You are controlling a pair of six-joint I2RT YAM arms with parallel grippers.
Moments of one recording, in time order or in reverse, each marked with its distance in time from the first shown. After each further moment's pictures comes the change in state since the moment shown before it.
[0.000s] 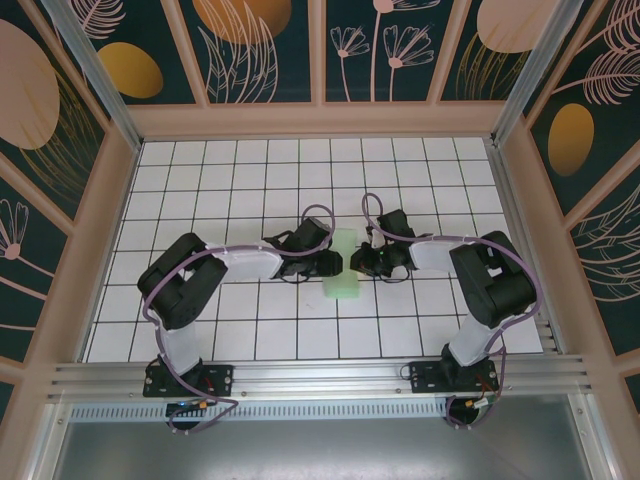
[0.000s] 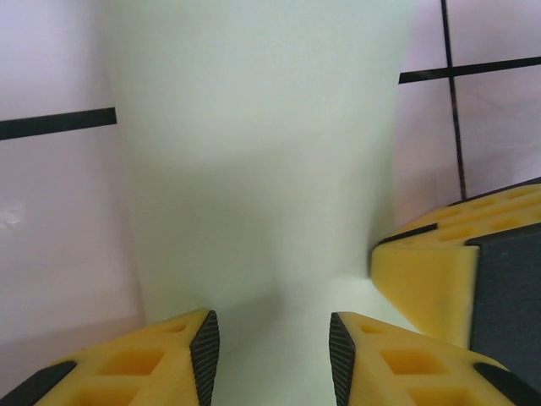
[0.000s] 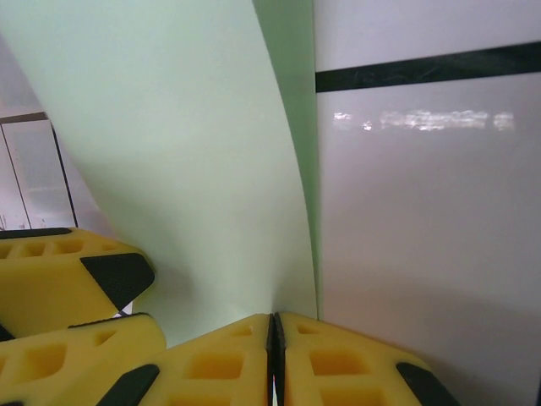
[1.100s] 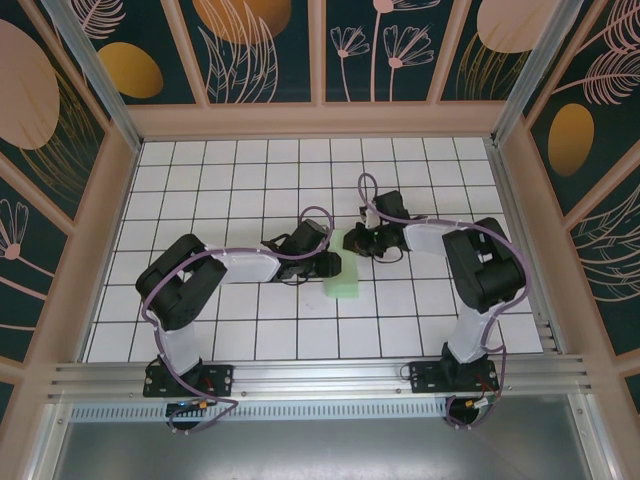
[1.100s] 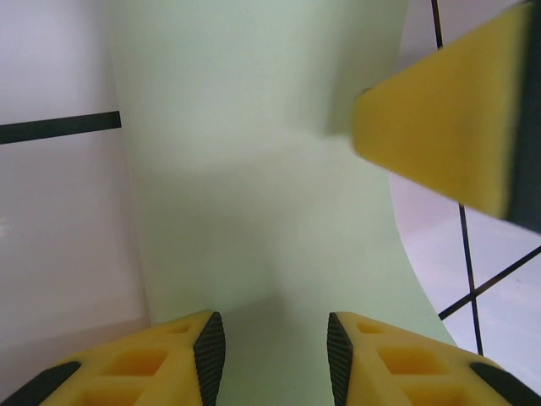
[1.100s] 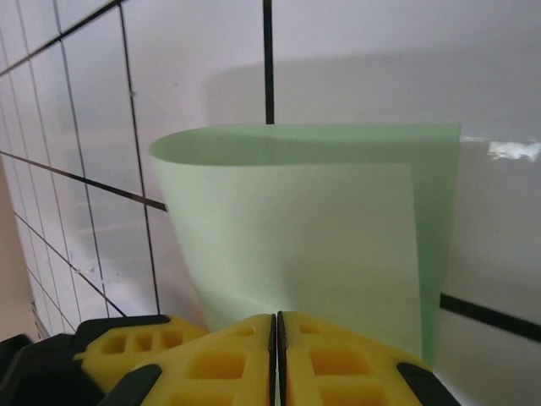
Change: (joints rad) left arm 0.000 -0.009 -0.047 0.074 0.001 0.001; right arm -0.024 0.128 0.199 -0.005 -0.074 -0.011
